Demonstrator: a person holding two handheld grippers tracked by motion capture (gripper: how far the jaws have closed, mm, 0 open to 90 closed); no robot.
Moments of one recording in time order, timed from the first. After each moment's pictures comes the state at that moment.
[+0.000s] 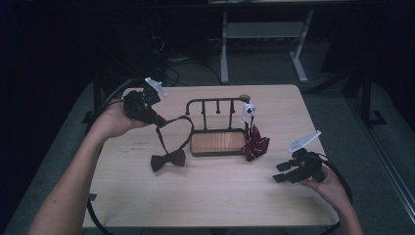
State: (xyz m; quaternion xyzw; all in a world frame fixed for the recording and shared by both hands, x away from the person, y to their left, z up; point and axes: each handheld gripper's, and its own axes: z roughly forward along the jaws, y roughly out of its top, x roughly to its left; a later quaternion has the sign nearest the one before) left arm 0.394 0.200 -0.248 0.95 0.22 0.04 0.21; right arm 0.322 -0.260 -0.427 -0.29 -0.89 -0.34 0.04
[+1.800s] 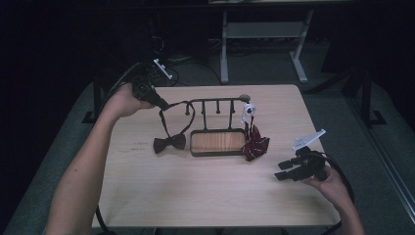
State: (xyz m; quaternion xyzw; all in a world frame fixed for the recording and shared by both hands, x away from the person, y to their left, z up) left arm 0.455 0.194 -0.250 0.95 0.27 0.05 0.18; right arm 0.325 -0.269 -0.426 -0.30 -0.88 -0.35 0.05
